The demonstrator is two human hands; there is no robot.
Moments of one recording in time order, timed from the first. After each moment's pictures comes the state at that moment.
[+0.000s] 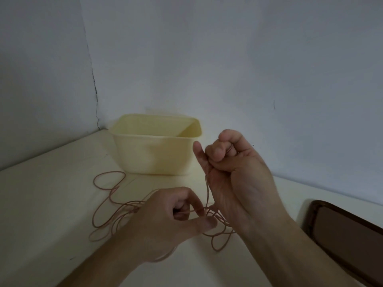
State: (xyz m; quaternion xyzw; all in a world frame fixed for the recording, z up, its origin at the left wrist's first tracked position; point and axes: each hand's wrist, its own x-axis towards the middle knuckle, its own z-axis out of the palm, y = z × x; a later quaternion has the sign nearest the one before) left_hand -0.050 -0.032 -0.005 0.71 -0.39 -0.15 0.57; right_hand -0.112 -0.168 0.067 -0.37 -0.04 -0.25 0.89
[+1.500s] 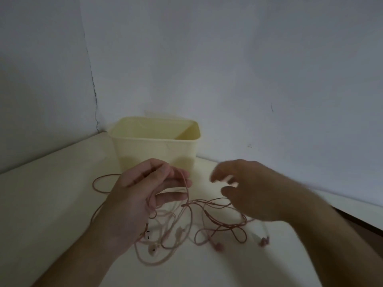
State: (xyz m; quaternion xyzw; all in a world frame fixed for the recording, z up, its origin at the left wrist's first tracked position) left_hand -0.034 -0.024 0.017 0.47 -0.27 -0.17 0.82; right_hand -0.138 -0.221 0.091 -0.98 0.11 0.01 0.17
